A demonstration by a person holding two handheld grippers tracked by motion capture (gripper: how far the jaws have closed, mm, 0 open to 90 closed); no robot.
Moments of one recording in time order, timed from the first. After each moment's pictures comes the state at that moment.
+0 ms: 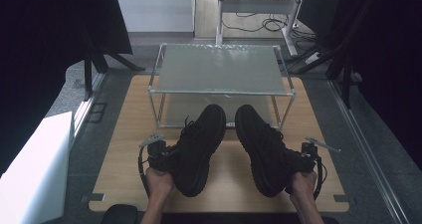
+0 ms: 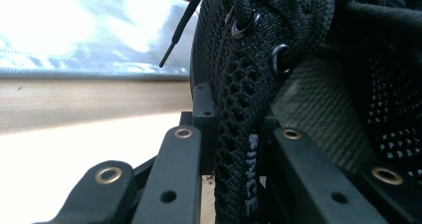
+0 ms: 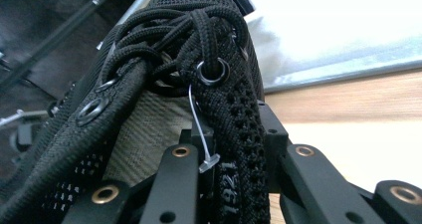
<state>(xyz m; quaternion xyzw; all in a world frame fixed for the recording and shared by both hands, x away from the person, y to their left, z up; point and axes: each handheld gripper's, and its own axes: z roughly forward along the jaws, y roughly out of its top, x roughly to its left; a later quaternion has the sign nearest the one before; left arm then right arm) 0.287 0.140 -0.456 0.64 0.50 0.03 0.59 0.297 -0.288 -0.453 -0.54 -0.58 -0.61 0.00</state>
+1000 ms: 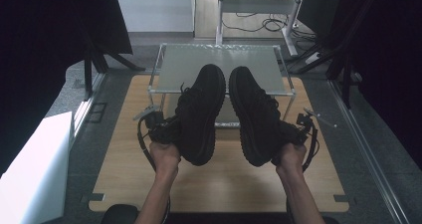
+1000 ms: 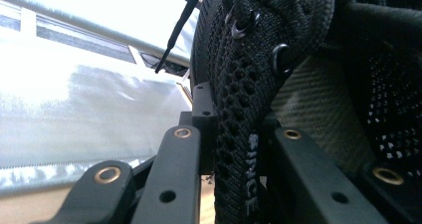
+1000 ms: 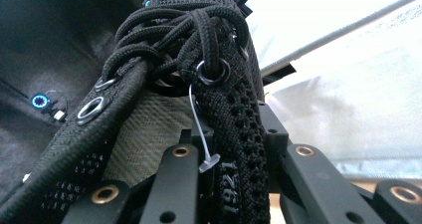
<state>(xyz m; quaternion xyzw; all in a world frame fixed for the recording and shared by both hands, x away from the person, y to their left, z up) 0.328 0.129 -0.379 0.56 0.52 0.06 0.64 0.338 -0.248 -0.381 -0.53 -0.51 -0.68 0.02</state>
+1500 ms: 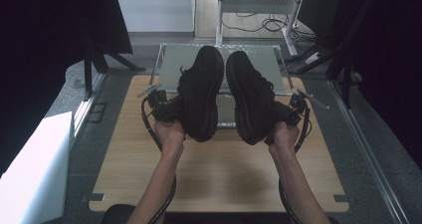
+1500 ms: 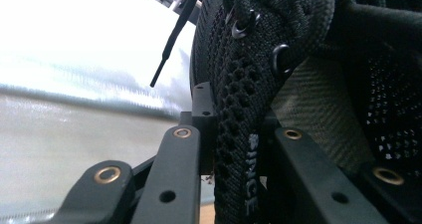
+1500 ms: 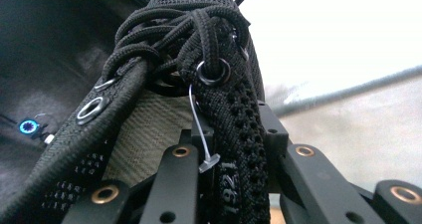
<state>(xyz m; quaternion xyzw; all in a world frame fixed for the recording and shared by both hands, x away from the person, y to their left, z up) 0.376 0.126 -0.354 0.53 0.55 0.06 0.64 0.382 -0.234 -0.360 -0.56 -0.49 -0.67 0.03</state>
